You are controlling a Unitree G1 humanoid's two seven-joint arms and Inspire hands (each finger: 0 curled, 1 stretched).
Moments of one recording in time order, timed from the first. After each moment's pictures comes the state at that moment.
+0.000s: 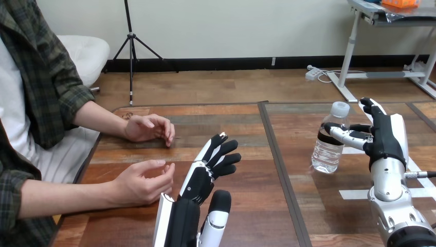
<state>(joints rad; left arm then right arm) 0.29 0.06 -0.45 0.28 0.32 -1.02 0.45 -0.59 -0.32 -0.07 1.05 -0.17 -0.18 -0.27</state>
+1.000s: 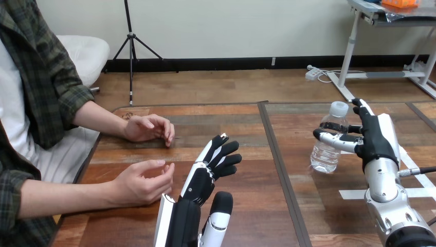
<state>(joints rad) 0.29 0.06 -0.45 0.28 0.32 -1.02 0.44 -0.59 -0.32 -0.03 1.05 -0.21 -0.18 -0.23</state>
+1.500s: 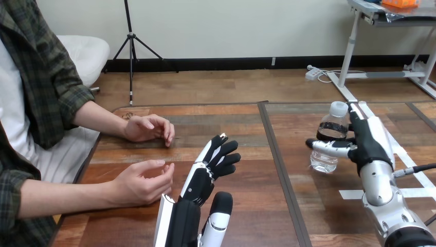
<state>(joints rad) 0.30 0.06 -0.45 0.28 0.32 -1.02 0.44 -0.60 -0.33 0.01 1.08 -0.28 -0.18 -0.22</state>
